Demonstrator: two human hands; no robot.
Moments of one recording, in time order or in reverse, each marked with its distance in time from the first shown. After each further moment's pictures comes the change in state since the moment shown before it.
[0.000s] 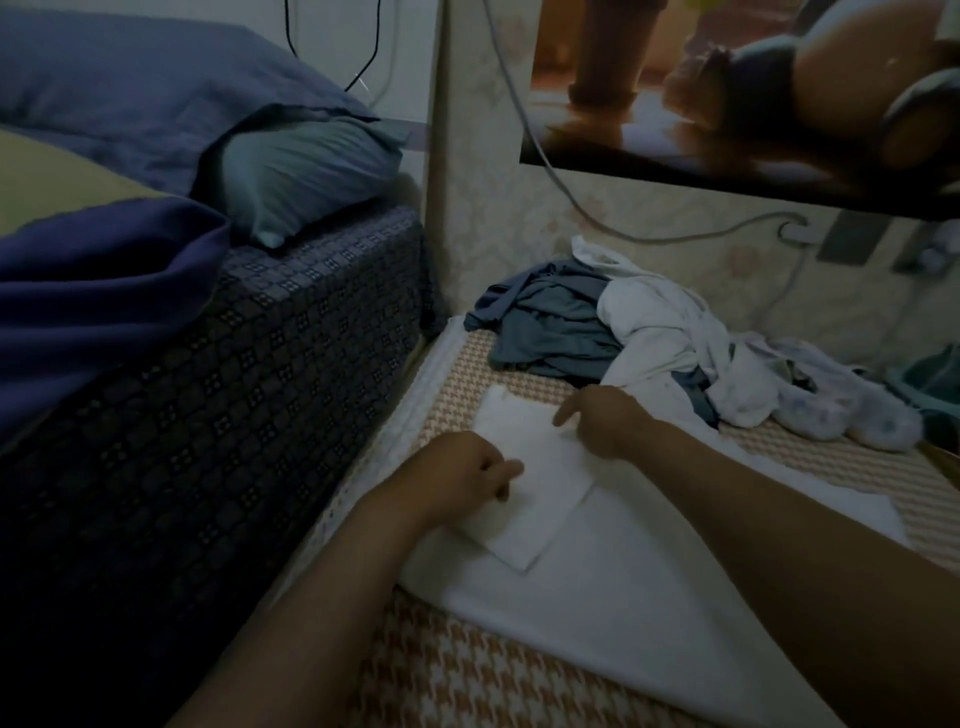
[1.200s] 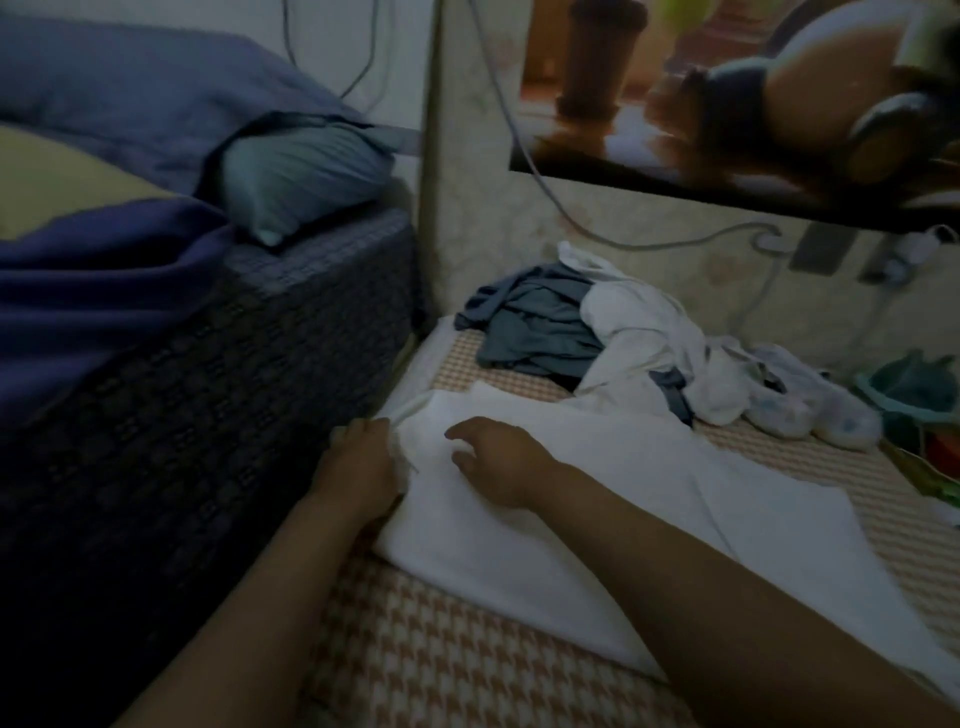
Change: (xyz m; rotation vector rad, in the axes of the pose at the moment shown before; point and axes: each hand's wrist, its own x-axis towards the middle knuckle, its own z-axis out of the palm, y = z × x) left_hand -0.026 -0.058 -0.011 0.253 0.210 -0.349; right_hand -0.049 -0.093 0.037 0.126 -0.036 -0.264
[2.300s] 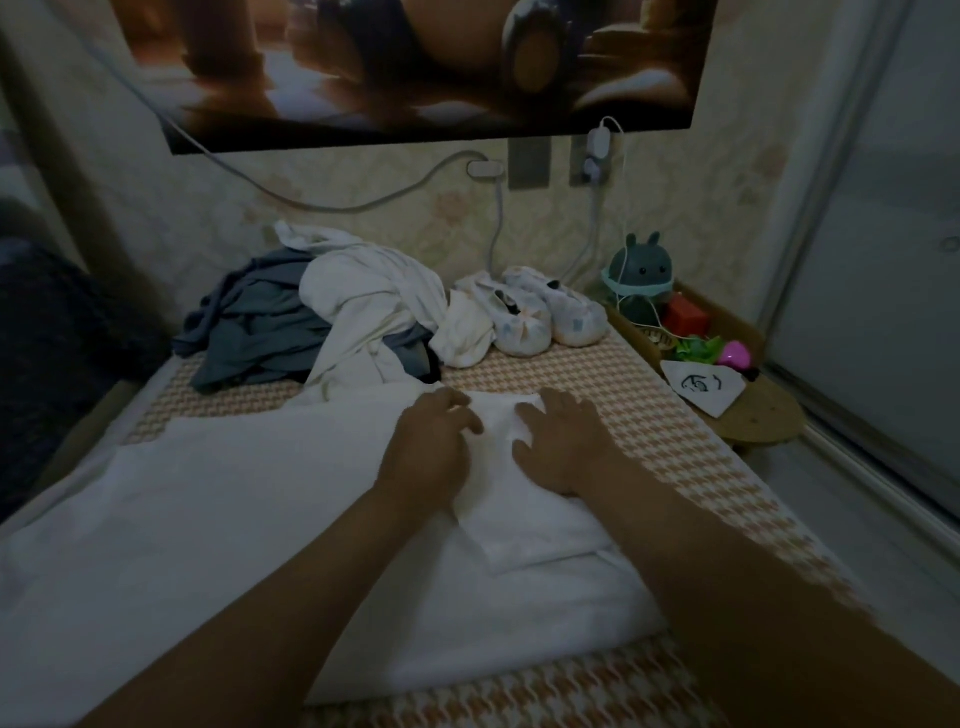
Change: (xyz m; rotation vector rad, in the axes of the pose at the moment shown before) left_hand -0.014 0.340 0.171 -0.129 0.157 0.890; right_hand -0.223 0.310 -0.053 -0.220 0.099 0.626
